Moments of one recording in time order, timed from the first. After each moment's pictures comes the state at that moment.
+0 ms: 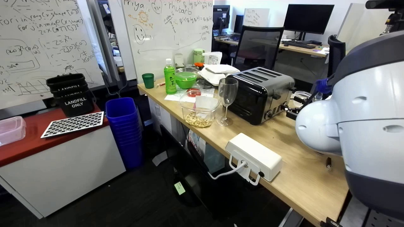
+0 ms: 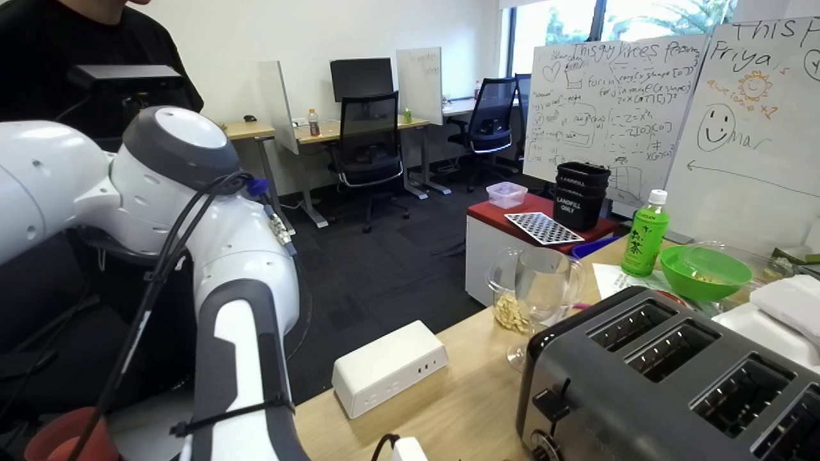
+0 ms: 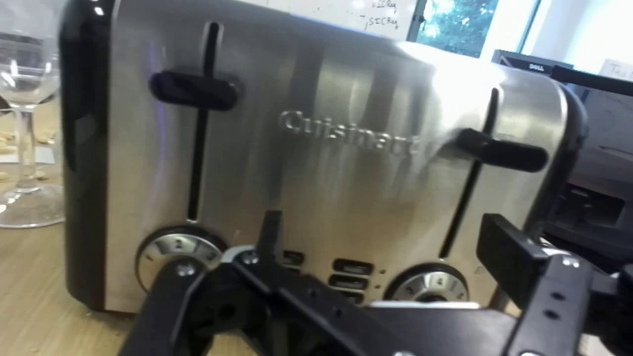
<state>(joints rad) 0.96 1.48 -0.86 -2.54 -2.60 1.59 0.89</state>
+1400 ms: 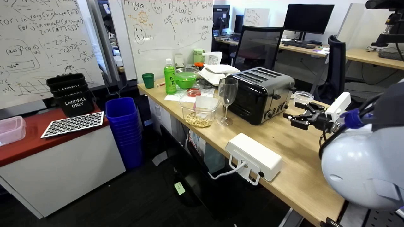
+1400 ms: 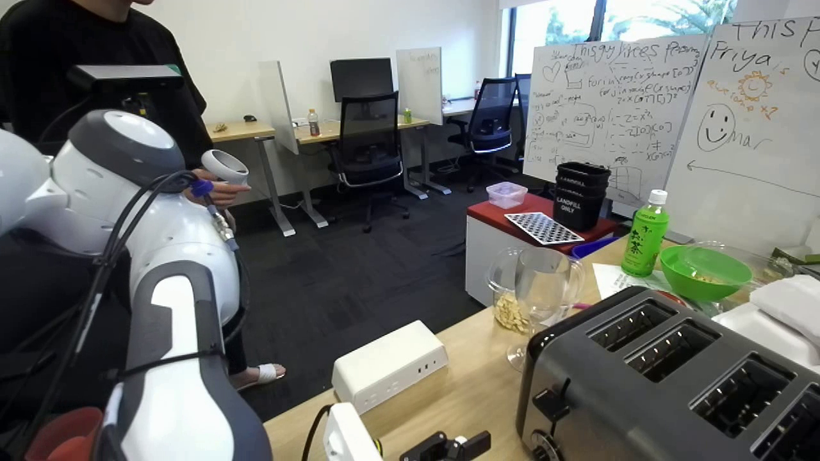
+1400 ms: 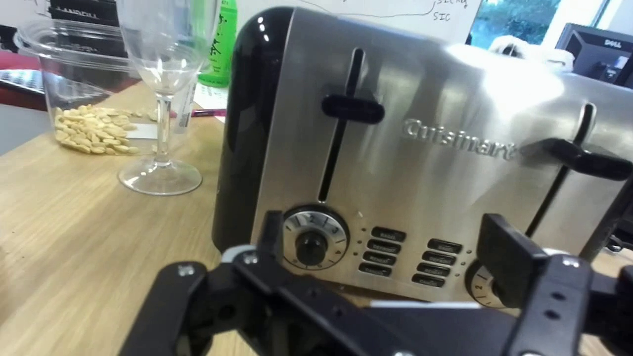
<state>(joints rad) 1.22 1.47 -0.83 -2.73 -2.60 1.62 0.98</state>
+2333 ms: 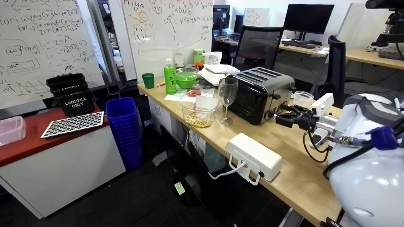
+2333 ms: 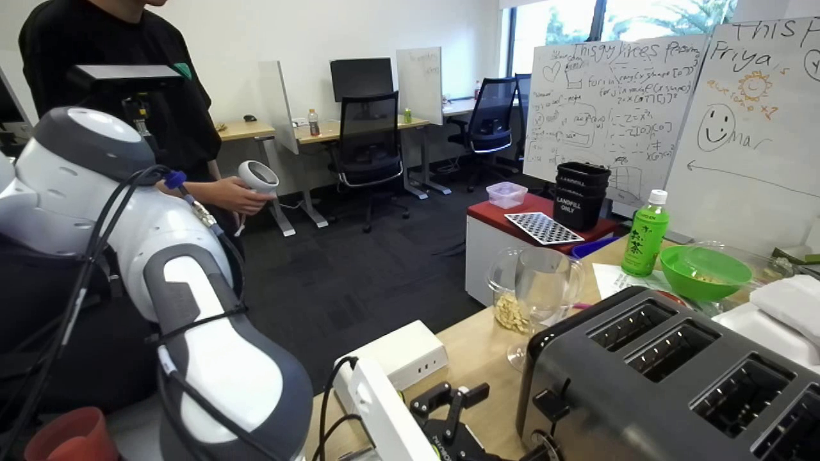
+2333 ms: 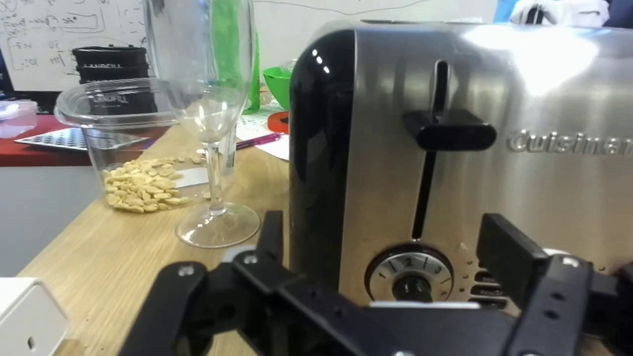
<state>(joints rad) 1.35 1.47 -0.88 -2.65 -2.60 1.79 1.16</state>
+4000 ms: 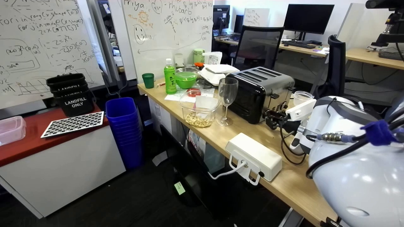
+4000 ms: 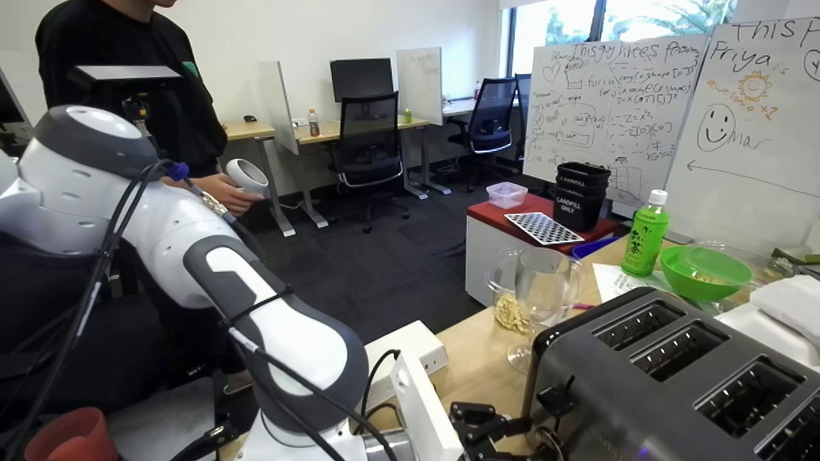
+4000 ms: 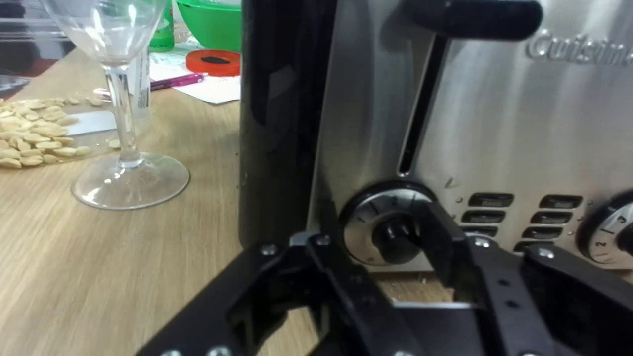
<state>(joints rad) 1.34 1.48 -0.91 -2.47 -2.60 2.18 1.02</state>
